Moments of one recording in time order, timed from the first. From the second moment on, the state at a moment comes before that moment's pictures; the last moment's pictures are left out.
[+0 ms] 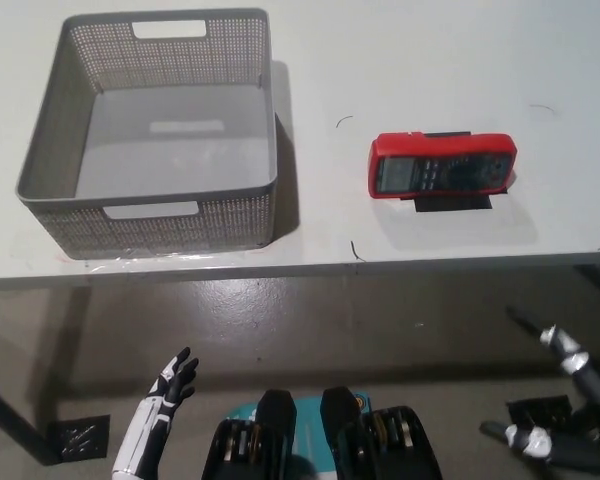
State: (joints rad) left_arm 0.04 0.11 -0.06 0.20 0.09 -0.27 -0.03; right_arm 0.03 -0.44 0.07 -0.39 -0.14 -0.10 0.24
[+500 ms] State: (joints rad) left_arm 0.04 0.11 -0.06 0.22 0.09 -0.27 -0.04; right_arm -0.61 -0.64 0.16 -0.27 -0.27 0.17 0.41
